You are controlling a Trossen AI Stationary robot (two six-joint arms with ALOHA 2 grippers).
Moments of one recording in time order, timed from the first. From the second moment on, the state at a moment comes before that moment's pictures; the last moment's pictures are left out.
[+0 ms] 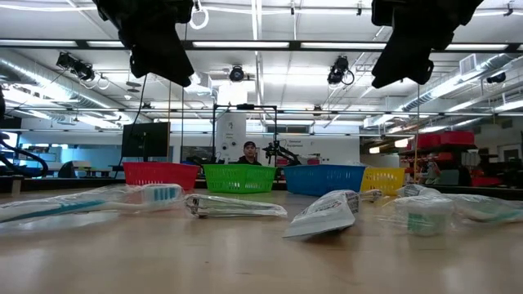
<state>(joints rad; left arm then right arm) -0.20 1.21 0.88 -0.46 -0.30 -0.56 0.26 1.15 0.83 -0.49 0.24 0.61</state>
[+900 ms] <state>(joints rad) -0.21 1.21 0.88 -0.46 -0.31 -0.56 0.11 1.36 0.83 -0.74 -0.02 0.64</state>
